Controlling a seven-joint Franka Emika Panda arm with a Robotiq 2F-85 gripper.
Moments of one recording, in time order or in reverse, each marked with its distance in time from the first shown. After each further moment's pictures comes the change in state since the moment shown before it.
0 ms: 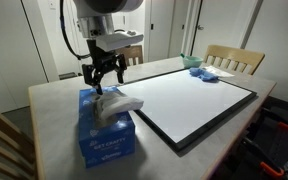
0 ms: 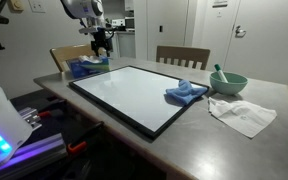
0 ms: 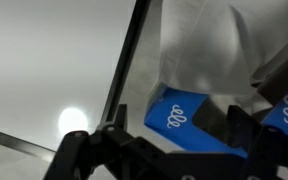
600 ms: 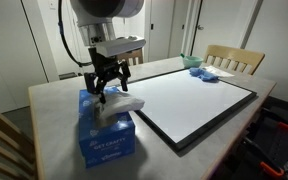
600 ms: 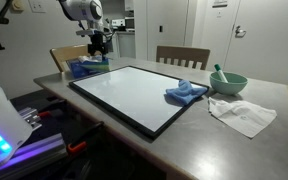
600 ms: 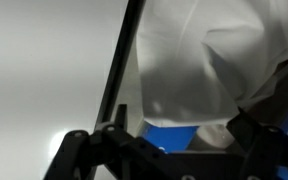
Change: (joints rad) arm 0.000 0.020 0.016 -0.004 0.062 -0.063 0.001
